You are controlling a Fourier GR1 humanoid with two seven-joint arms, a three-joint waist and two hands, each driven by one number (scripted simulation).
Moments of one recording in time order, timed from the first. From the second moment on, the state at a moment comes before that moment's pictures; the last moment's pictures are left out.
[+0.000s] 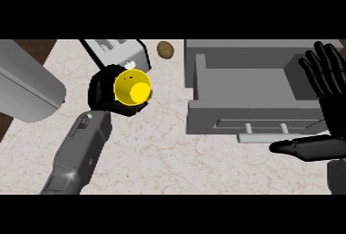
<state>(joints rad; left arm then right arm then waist) -0.72 0.06 0.29 -0.58 0.03 -0.14 -0.90 -0.23 -0.21 -0.16 -1.86 -0.12 0.21 0.10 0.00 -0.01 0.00</state>
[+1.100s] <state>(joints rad) -1.26 0.00 -0.05 -0.55 0.19 0.30 -0.30 -0.28 -0.21 -0.15 -1.81 -0.11 0.21 0.07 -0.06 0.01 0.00</state>
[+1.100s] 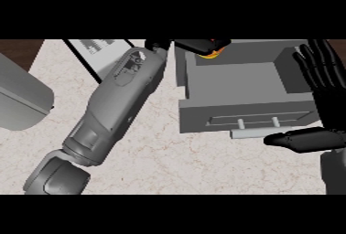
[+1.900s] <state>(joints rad) -1.33 0.00 -0.30 -0.29 0.29 0.26 -0.21 -0.37 -0.21 -0.13 -1.77 -0.14 0.24 0.06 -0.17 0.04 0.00</state>
